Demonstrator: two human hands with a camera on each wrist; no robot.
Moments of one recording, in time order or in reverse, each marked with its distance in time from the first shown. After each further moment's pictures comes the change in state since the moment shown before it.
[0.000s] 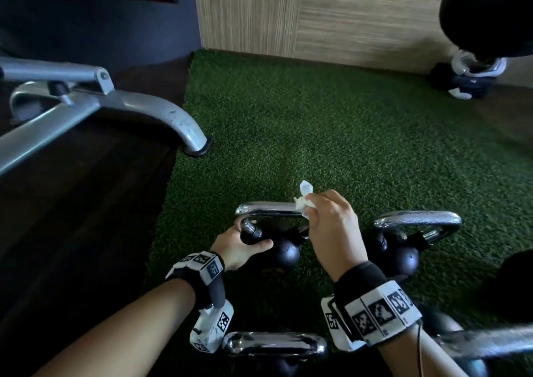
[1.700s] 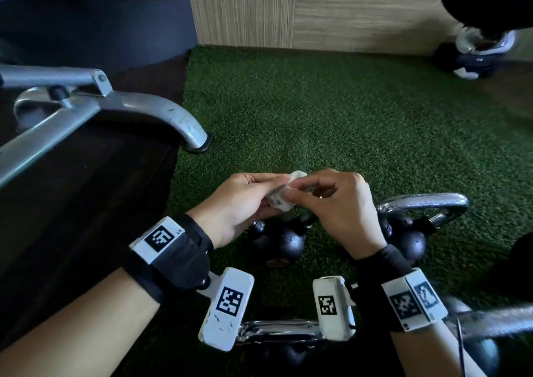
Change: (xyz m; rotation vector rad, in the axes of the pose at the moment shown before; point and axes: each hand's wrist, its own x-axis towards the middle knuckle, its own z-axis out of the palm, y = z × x) left_hand -0.091 0.116 -0.063 -0.874 -0.298 0.270; right_hand 0.010 -0.022 -0.037 0.621 -0.030 0.173
